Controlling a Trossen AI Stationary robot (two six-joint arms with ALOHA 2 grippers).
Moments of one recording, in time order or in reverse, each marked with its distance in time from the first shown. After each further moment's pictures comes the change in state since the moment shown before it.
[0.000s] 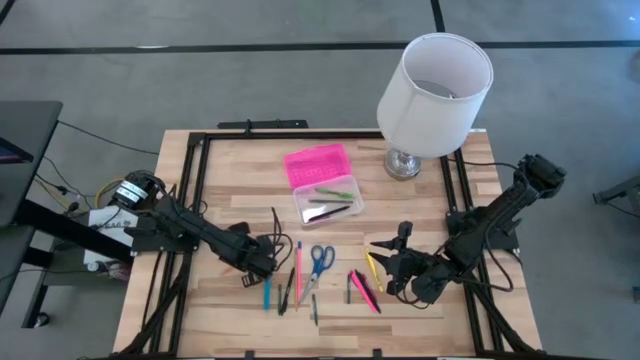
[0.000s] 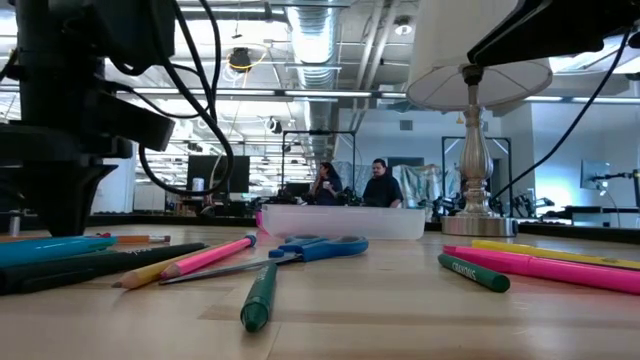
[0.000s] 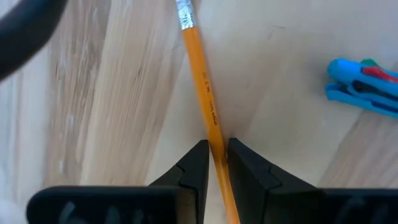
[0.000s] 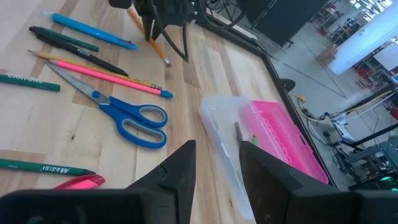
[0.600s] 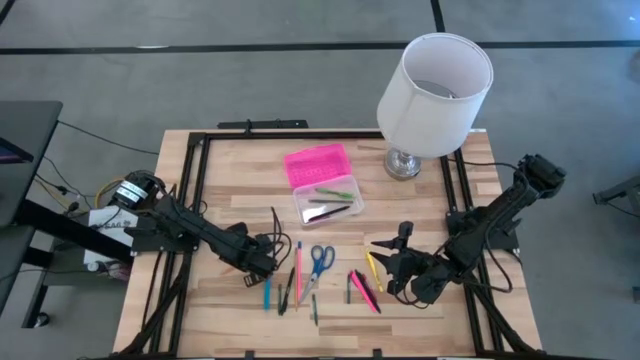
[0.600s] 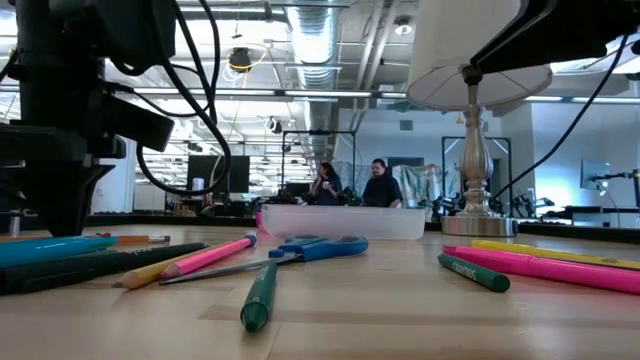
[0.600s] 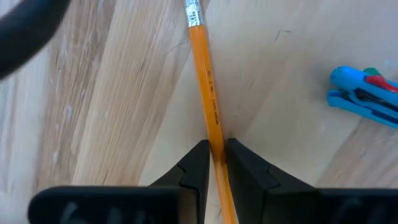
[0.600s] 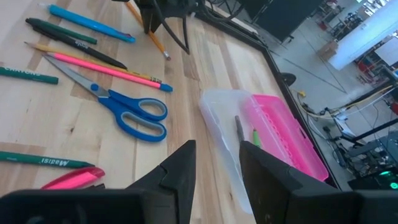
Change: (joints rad) left arm 0.000 0.002 -0.001 0.013 -0.006 -0.050; right arm 0.002 0.001 0.000 -0.038 -0.001 0.037
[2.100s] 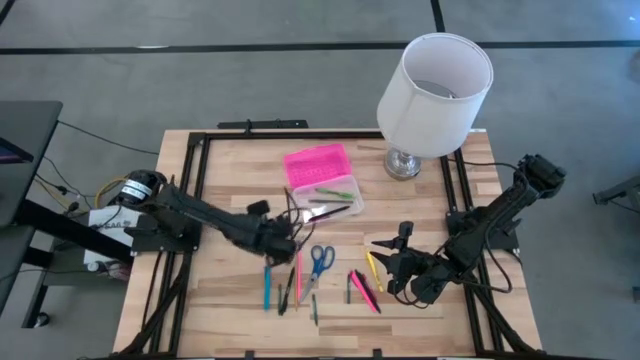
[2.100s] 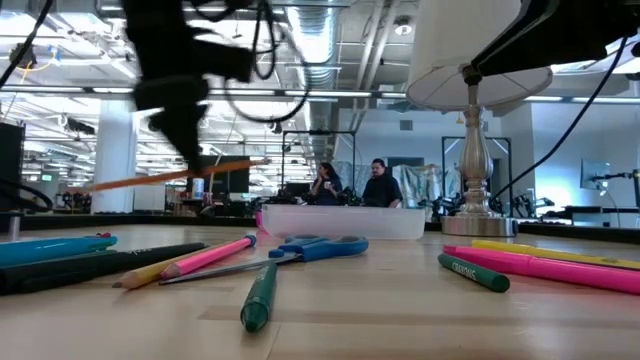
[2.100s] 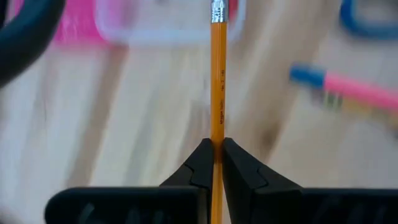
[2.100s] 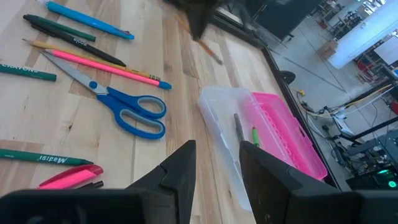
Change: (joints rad) left arm 0.149 0.002 0.305 -0.108 -0.282 0.269; right arm 0.000 0.000 0.000 -0.014 0.000 0.008
